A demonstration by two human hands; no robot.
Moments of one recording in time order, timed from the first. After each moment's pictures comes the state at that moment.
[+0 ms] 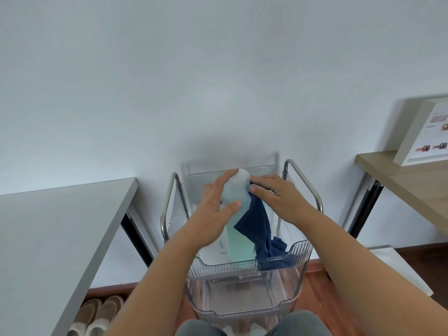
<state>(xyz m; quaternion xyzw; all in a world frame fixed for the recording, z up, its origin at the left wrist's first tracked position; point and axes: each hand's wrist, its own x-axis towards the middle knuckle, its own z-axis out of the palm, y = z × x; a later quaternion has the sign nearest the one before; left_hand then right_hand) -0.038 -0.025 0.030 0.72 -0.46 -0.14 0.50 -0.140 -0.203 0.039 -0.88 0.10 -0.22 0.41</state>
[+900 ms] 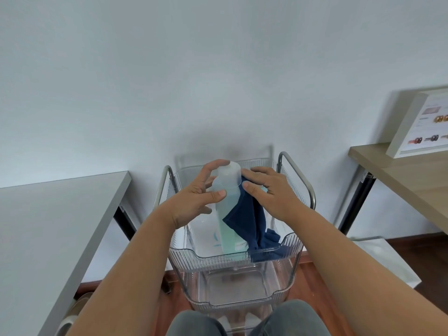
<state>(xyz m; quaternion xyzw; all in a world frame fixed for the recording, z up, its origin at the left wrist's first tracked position) -0.006 -0.018 0.047 0.67 -0.44 -0.35 0.49 -0.147 -0.189 0.036 -0.88 0.10 -0.27 0.37</state>
